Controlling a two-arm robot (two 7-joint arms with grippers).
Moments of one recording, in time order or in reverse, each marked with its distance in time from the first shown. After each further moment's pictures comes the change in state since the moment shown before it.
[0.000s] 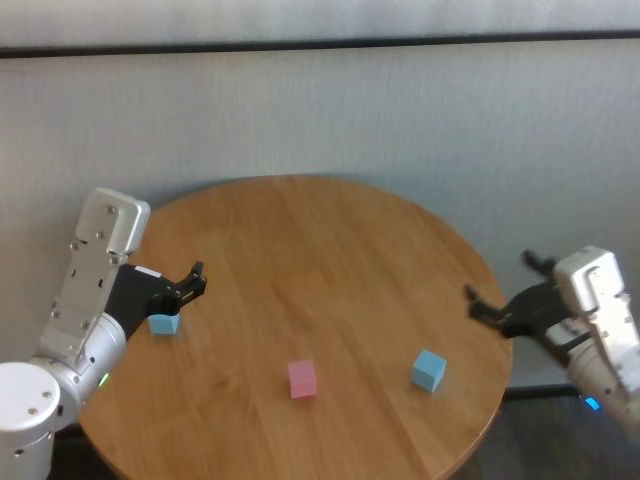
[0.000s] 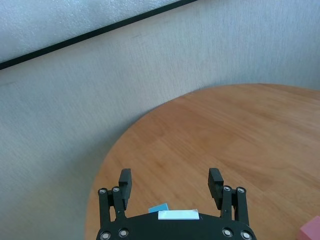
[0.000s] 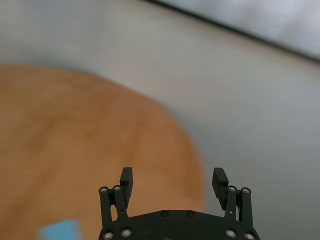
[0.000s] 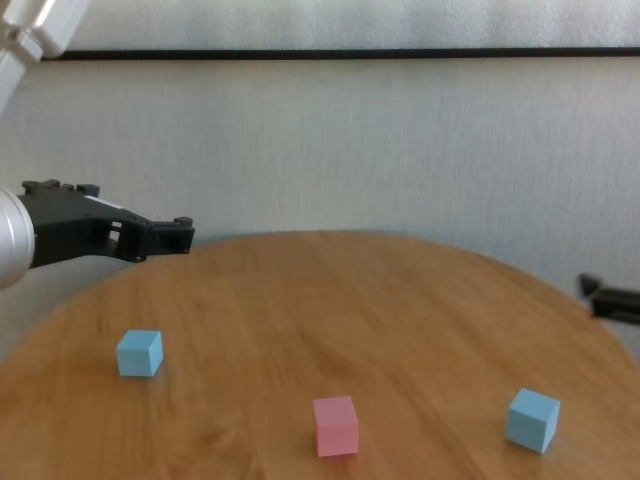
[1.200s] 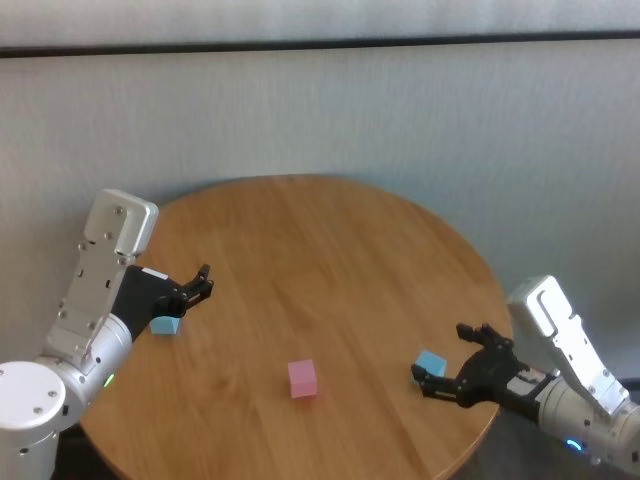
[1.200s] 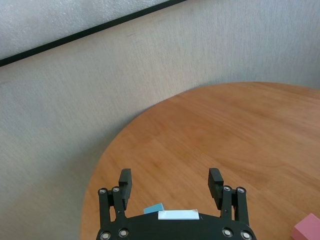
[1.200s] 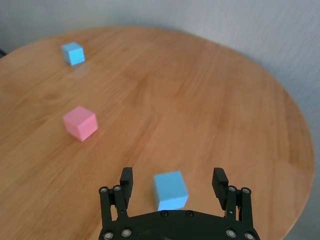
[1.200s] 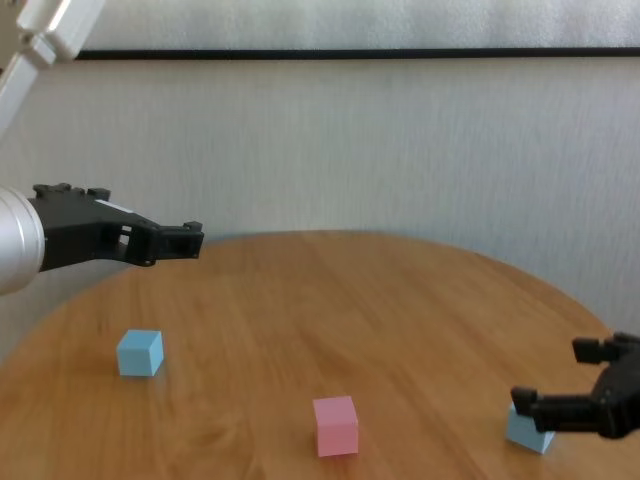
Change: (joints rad) left arm -0.009 0.003 0.016 0.007 -0.002 0.004 -0.009; right arm -0.025 0.016 -0.021 -0.067 0.085 0.228 0.264
